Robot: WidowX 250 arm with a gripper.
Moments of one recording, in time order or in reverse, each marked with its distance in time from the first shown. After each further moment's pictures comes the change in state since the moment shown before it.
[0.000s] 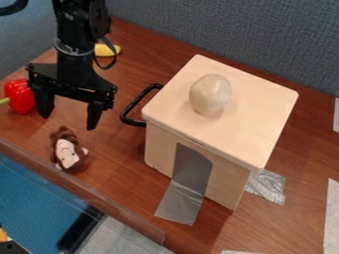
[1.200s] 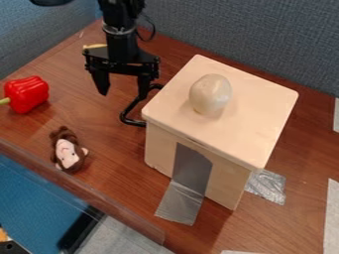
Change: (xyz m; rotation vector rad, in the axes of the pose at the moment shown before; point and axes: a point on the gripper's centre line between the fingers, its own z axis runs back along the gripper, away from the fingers) arm 0.078 -0.054 -0.014 -0.201 -0.074 0.001
